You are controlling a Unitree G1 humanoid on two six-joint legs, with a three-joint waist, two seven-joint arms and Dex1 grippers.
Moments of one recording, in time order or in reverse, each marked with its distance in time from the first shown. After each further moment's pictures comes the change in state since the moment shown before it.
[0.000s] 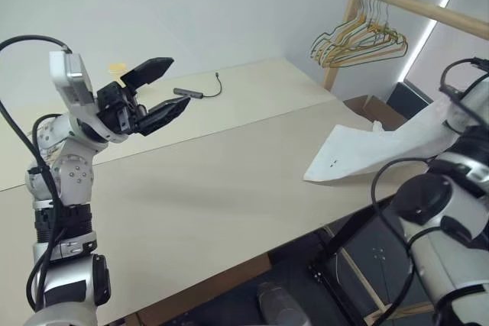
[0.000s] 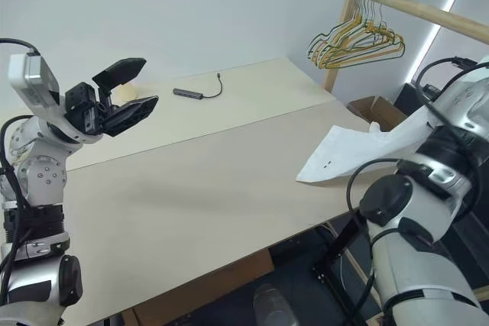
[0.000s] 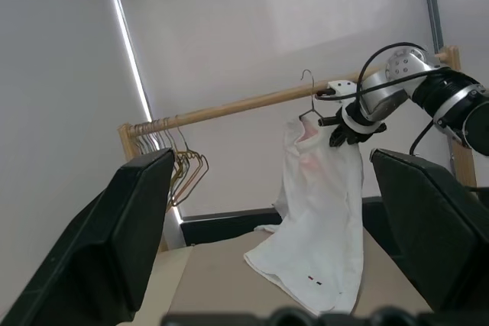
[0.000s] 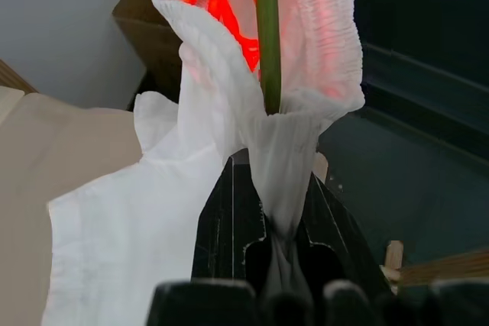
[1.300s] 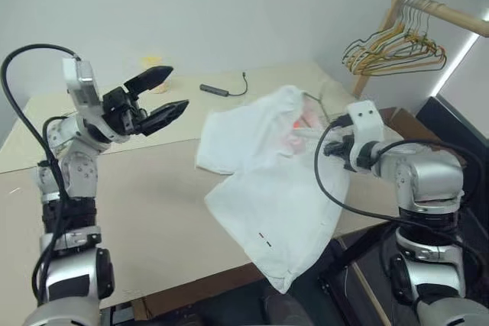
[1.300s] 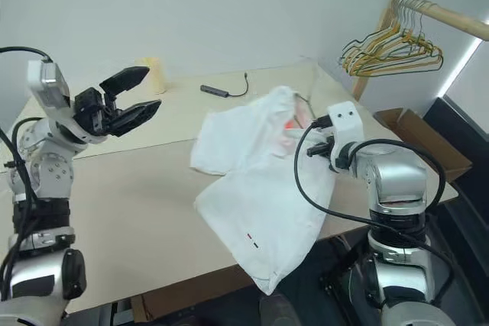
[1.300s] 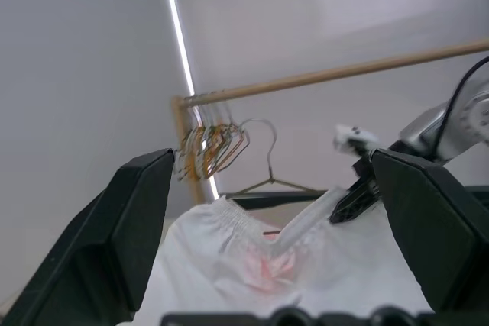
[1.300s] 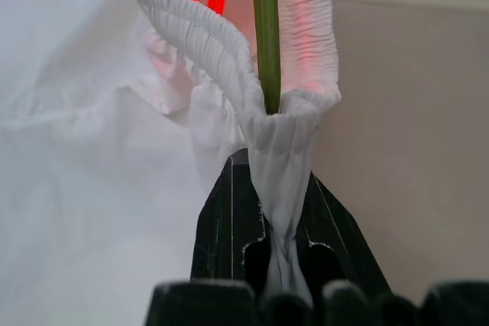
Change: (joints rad) left arm -0.015 -0.044 0.005 0.097 0.028 -0.035 -0.046; right arm 0.566 0.116 0.620 -0.691 0.173 0.226 0.667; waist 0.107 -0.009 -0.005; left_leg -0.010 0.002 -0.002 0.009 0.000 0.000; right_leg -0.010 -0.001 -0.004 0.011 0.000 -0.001
